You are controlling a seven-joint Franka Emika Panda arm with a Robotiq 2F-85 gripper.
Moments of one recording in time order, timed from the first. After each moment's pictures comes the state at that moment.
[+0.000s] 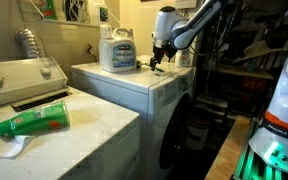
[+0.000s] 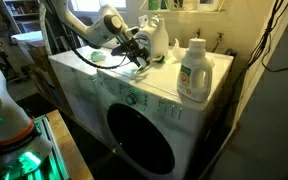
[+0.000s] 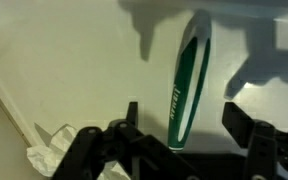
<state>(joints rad) 0.01 0.07 0.00 -2.22 -0.73 2.63 0.34</state>
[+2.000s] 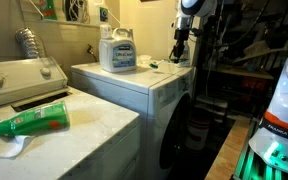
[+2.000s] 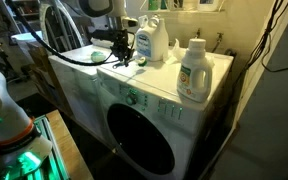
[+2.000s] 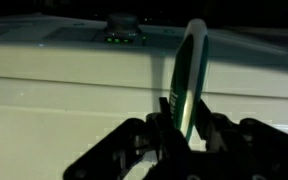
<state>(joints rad) 0.01 -0.26 -0.11 -2.31 -0.01 2.13 -0.36</state>
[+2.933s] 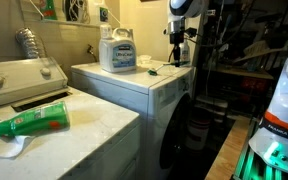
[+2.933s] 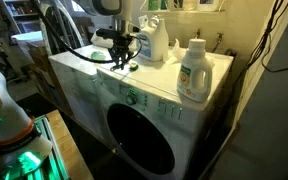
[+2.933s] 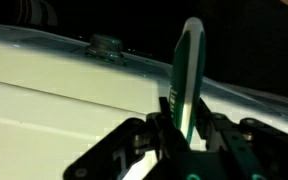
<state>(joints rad) 0.02 -0.10 -0.07 -2.15 -0.01 1.88 -0.50</state>
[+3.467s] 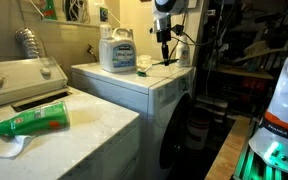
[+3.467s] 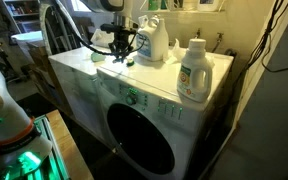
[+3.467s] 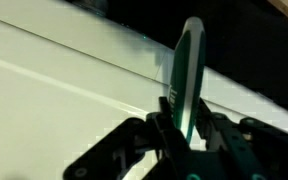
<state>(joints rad) 0.04 0.03 0.02 -1.96 -0.02 1.78 -0.52</state>
